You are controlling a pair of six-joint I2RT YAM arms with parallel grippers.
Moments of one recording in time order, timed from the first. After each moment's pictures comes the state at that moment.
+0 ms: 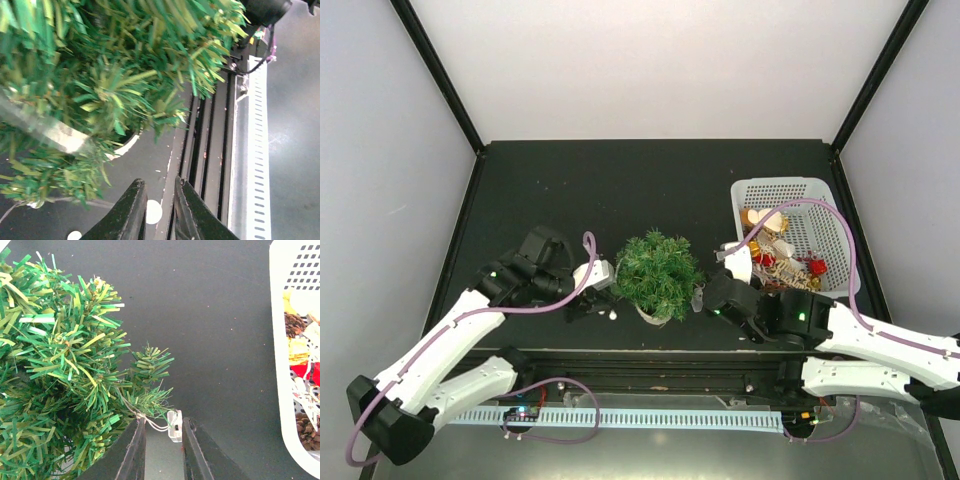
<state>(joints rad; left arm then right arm) -0.55 0.90 0.85 -0.85 0.72 0.42 1.26 0.91 0.95 -0.92 0.68 0.84</state>
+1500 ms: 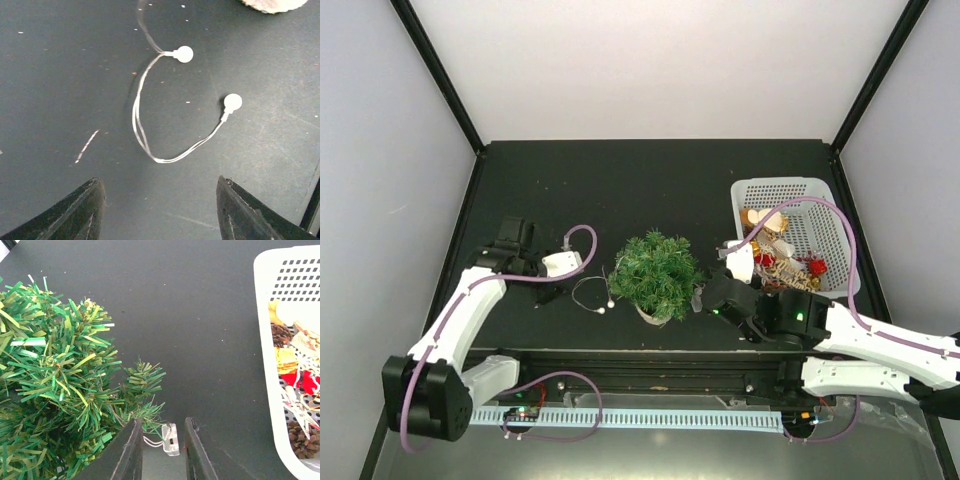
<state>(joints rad) -0.12 1.05 0.79 -0.90 0.38 0.97 1.26 0.91 0.95 -0.90 0.75 0.85</state>
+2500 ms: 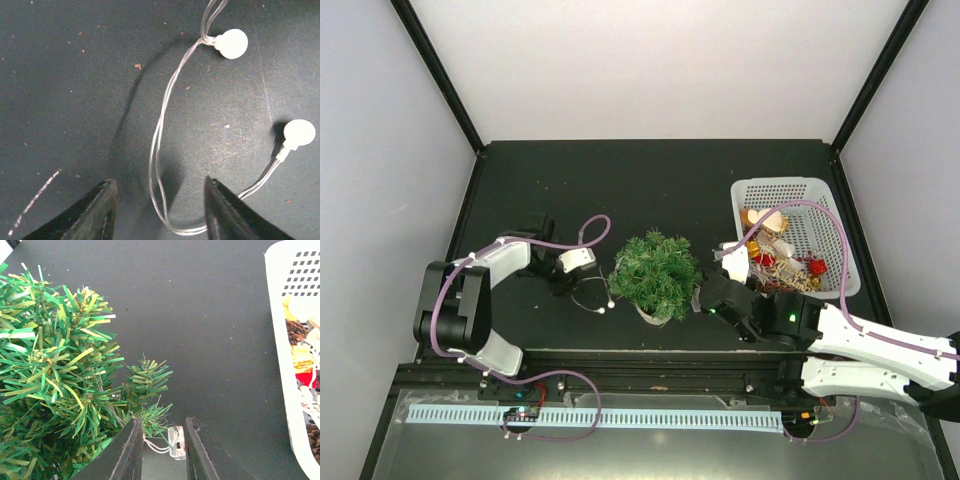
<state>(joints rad) -0.12 1.54 0.79 -0.67 0.45 0.90 1.23 0.91 0.88 -0.79 0.72 0.83</state>
